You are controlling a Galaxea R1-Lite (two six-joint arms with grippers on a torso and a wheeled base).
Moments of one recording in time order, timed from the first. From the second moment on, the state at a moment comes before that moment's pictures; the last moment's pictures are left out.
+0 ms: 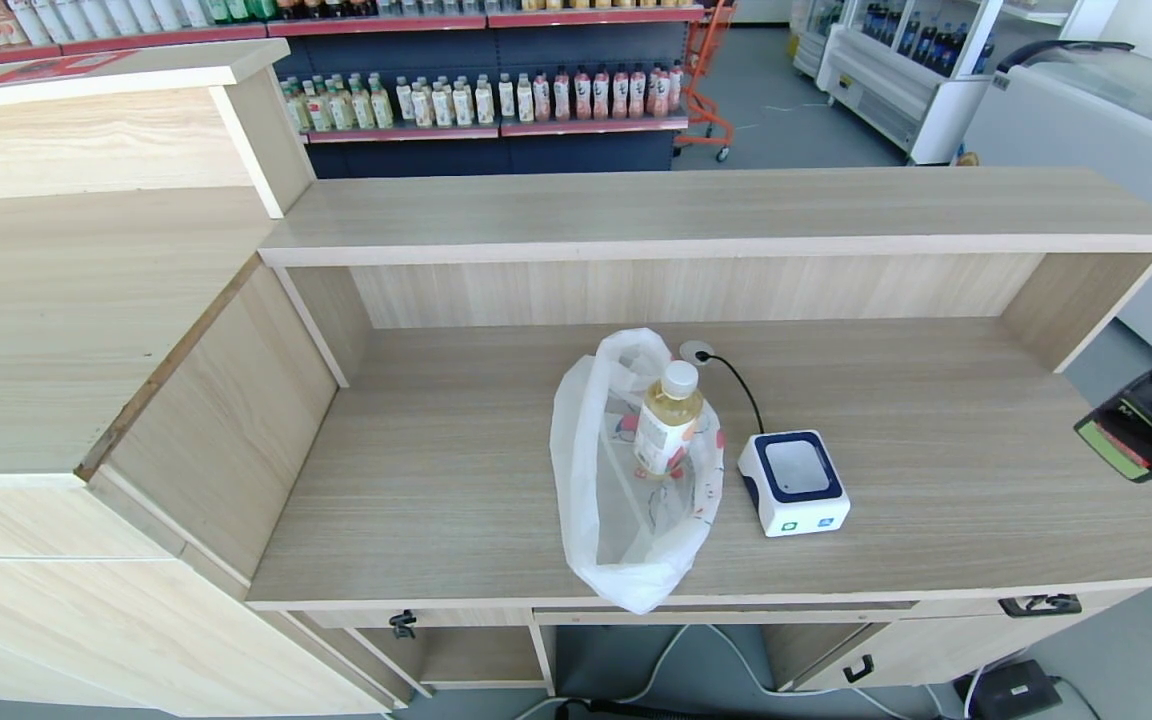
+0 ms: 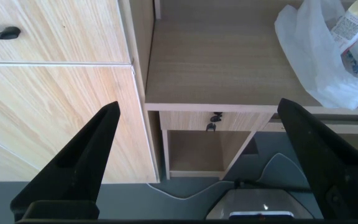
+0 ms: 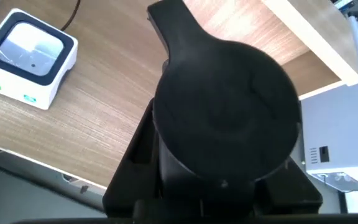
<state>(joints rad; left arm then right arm) -0.01 0.00 0.00 0.01 -0.01 -0.03 -0.42 1.39 -0.43 -0.85 0.50 -0.74</state>
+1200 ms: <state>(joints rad) -0.01 0.00 0.00 0.01 -0.01 -0.03 -0.15 1.43 -0.44 -0.94 0.54 -0.34</state>
